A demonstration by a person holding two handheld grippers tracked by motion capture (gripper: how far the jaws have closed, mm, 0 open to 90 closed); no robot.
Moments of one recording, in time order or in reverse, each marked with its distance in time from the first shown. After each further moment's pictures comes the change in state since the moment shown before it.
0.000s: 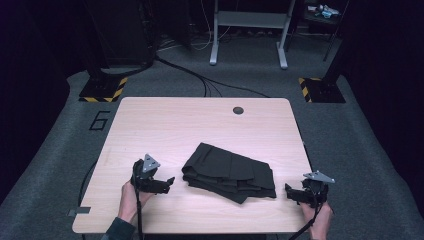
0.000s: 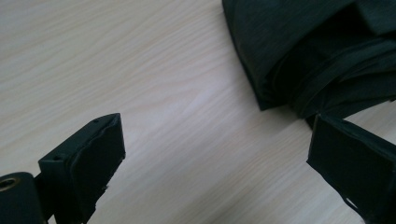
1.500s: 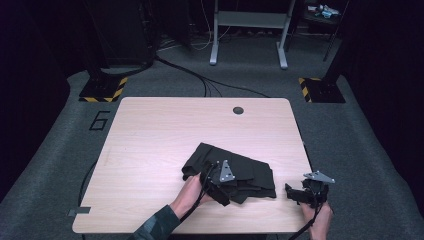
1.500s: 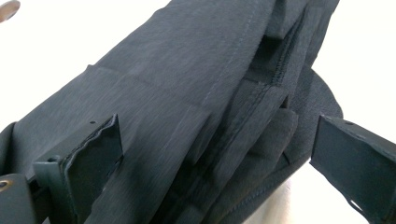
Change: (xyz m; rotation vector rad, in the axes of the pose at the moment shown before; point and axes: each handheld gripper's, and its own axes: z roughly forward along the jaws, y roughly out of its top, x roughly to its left) left arm -0.155 0.083 0.076 0.048 -0.279 0.454; right arm 0.000 0.000 0.000 -0.001 -0.004 0.005
